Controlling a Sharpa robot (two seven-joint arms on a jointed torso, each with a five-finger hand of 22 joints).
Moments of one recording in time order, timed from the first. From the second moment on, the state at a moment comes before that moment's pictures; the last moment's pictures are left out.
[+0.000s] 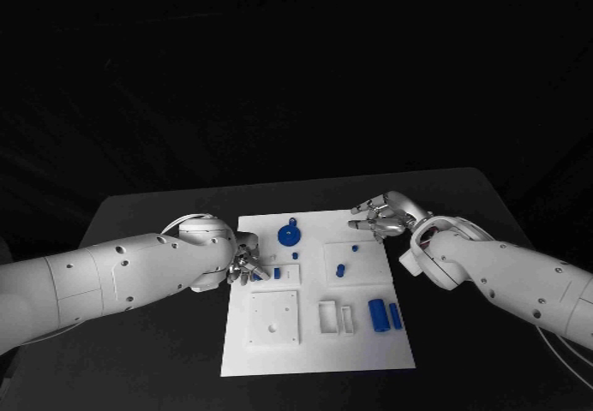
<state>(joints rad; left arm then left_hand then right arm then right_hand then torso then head) 1.31 -0.62 -0.22 1.32 -1.23 0.14 -0.48 1.32 0.25 -0.18 -0.01 0.04 1.00 0.01 0.45 0.76 1.34 -0.05 0.58 0.42 1.22 -0.09 1.06 0.55 0.02 1.27 -0.11 0.17 1.31 1.04 -0.73 0.14 1.26 -1.03 -0.36 0.04 1.24 -0.07 0.04 -0.06 0.56 1.00 0.12 0.06 0.06 1.11 0.01 0.91 0.89 1.38 -0.06 0.91 1.03 0.10 1.47 -0.07 0.21 1.31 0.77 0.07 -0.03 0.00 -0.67</state>
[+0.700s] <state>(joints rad) 1.32 -0.63 -0.22 1.32 -1.20 0.14 -0.48 1.30 0.26 -0.09 0.07 0.21 1.00 0.01 0.44 0.70 1.31 -0.04 0.59 0.41 1.22 -0.08 1.07 0.53 0.02 1.27 -0.11 0.15 1.31 1.04 -0.73 0.14 1.26 -1.03 -0.36 0.04 1.24 -0.07 0.04 -0.06 0.57 1.00 0.12 0.06 0.06 1.11 0.01 0.91 0.89 1.38 -0.06 0.91 1.03 0.10 1.47 -0.07 0.21 1.31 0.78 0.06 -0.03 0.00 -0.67</state>
